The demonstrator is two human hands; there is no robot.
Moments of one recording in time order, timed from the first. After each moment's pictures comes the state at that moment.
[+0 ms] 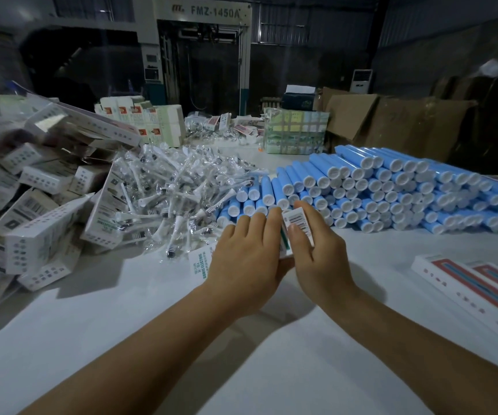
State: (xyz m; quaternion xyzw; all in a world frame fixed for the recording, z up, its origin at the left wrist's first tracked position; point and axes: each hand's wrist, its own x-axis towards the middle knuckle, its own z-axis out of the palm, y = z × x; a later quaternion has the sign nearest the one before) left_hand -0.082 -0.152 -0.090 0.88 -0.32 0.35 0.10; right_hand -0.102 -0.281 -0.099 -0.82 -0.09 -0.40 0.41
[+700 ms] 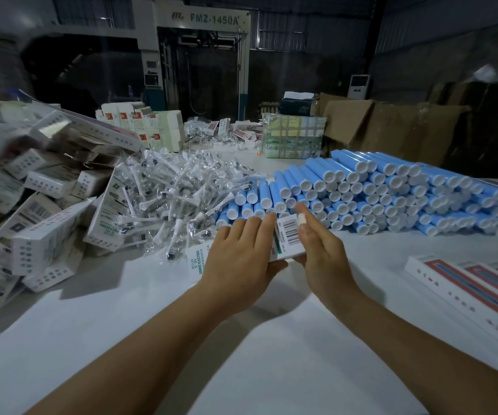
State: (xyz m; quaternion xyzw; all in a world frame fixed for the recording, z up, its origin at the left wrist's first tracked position) left_hand -0.073 -0.145 -0.095 0.86 -0.33 0.37 0.09; right_hand -0.105 -0.288 -0.095 -0.70 -0.08 -0.23 0.67
